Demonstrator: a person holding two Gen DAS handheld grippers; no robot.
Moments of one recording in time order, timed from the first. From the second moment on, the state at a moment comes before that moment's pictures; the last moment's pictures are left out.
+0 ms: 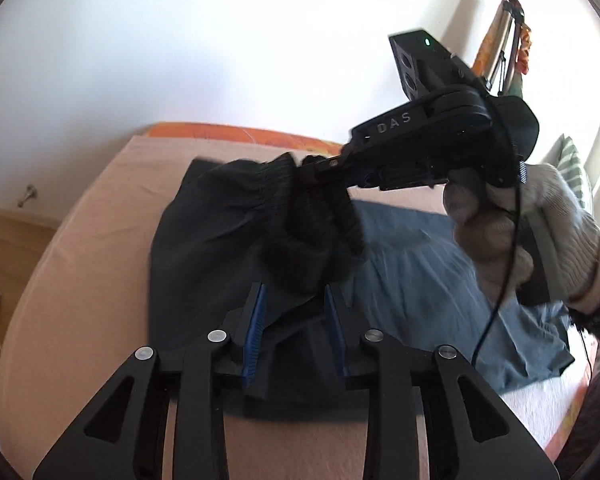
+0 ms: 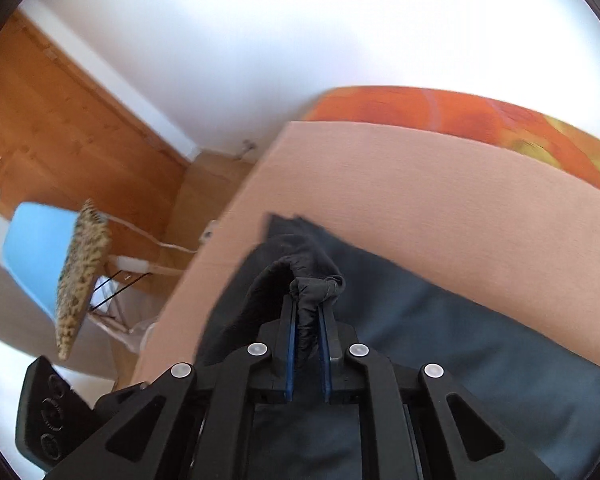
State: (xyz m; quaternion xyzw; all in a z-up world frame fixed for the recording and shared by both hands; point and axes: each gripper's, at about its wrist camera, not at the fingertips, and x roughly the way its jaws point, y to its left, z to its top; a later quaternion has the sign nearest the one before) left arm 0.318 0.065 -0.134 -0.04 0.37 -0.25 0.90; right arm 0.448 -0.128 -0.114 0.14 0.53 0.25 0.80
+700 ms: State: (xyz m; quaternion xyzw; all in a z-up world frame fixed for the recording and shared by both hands) left arm 0.364 -0.003 -0.147 -0.02 0.43 -0.25 0.87; right arm 0.447 -0.189 -0.163 0.28 0.55 0.29 0.73
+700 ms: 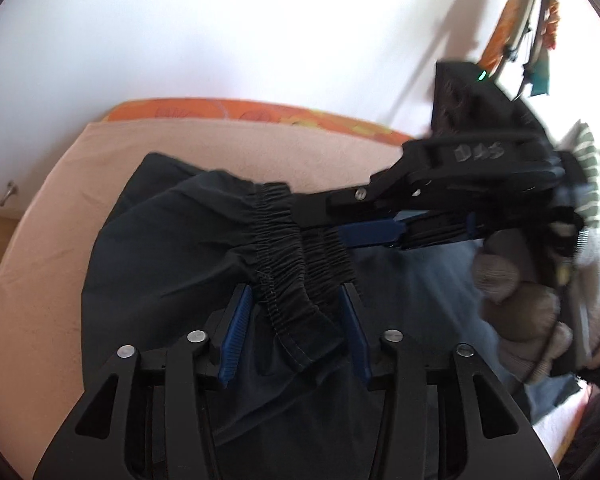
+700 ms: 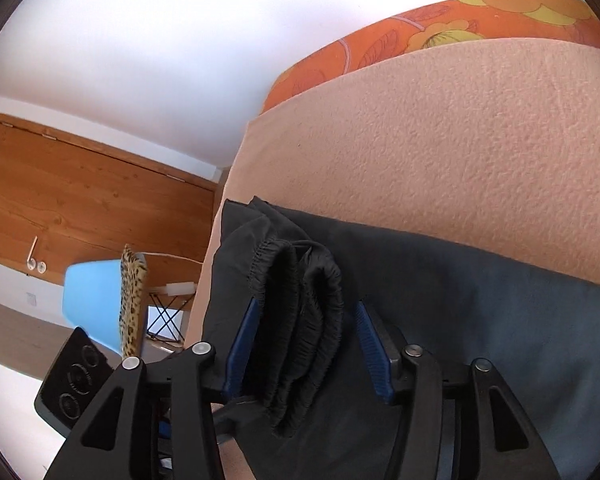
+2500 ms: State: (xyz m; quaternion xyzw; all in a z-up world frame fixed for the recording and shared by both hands) left arm 0.270 -0.093 -0.100 0.09 0.41 -0.30 0.86; right arm 0.280 -0.455 -0.108 0.37 0.55 0.08 0.74
